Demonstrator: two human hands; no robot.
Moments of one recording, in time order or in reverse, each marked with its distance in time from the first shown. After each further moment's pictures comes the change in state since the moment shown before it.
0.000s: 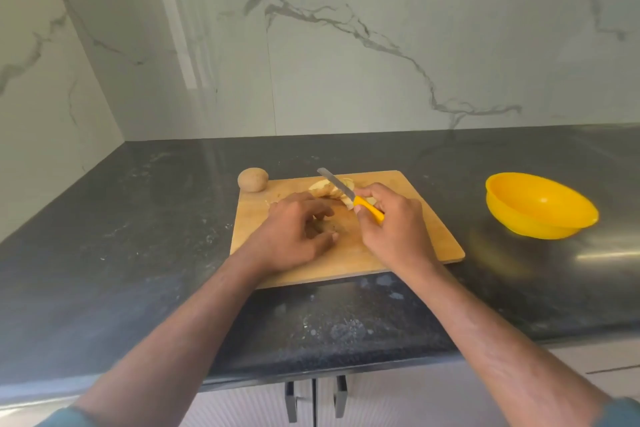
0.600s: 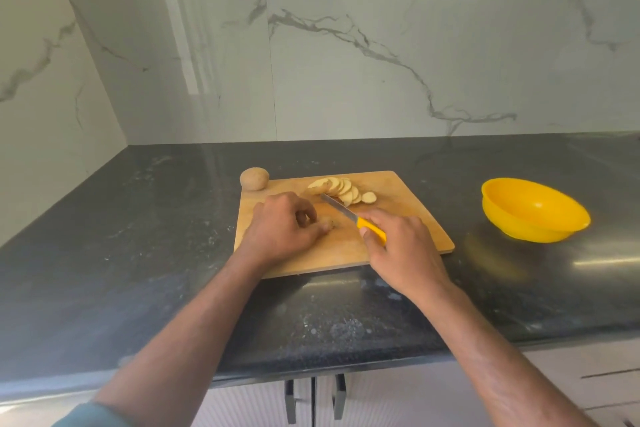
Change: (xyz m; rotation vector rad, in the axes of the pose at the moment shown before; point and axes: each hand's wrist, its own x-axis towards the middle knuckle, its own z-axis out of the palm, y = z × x) left_hand 0.004 -0.006 -0.004 0.030 0.133 -0.200; right_hand -0.022 -0.010 -0.020 -0.215 -0.166 -0.023
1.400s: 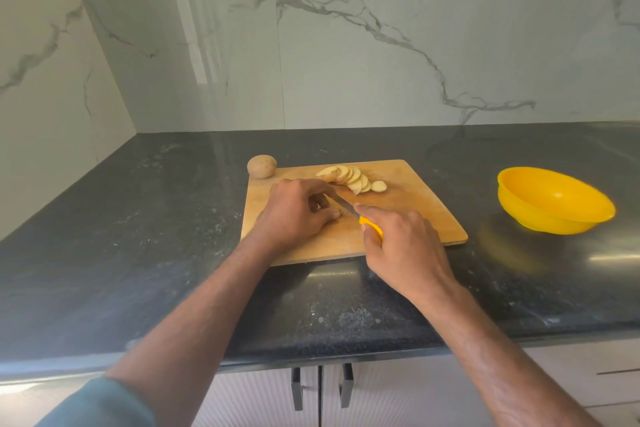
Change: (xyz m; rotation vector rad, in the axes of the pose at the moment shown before) left_hand 0.004 0.002 0.005 -0.090 0.025 0.103; right_hand -0.007 -0.015 0.006 -0.131 -0.013 0.000
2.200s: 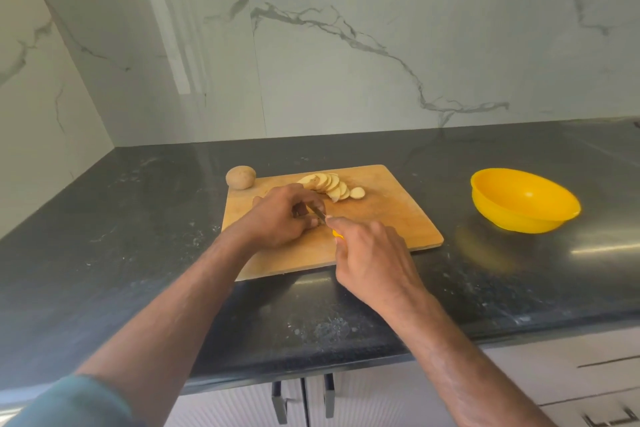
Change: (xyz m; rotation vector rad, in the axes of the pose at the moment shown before) left_hand 0.023 -0.004 -0.002 0.018 -0.318 -0.007; right_hand -0.004 -0.011 -0.006 0.005 -0.065 -0.056
